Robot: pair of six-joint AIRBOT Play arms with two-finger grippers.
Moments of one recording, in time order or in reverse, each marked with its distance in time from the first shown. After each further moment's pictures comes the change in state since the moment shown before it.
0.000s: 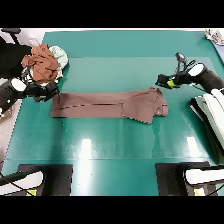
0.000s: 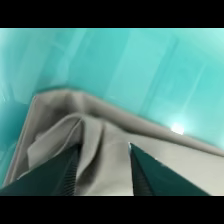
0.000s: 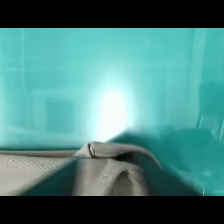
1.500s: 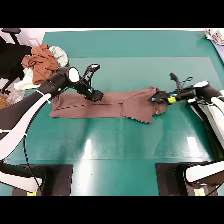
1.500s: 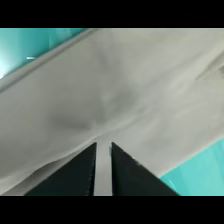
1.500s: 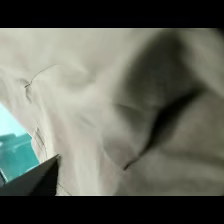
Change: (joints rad) left arm -0.529 -0.322 0.394 0.063 -0.297 0.301; right arm -0.117 -0.165 -0.214 0.443 0.362 -0.526
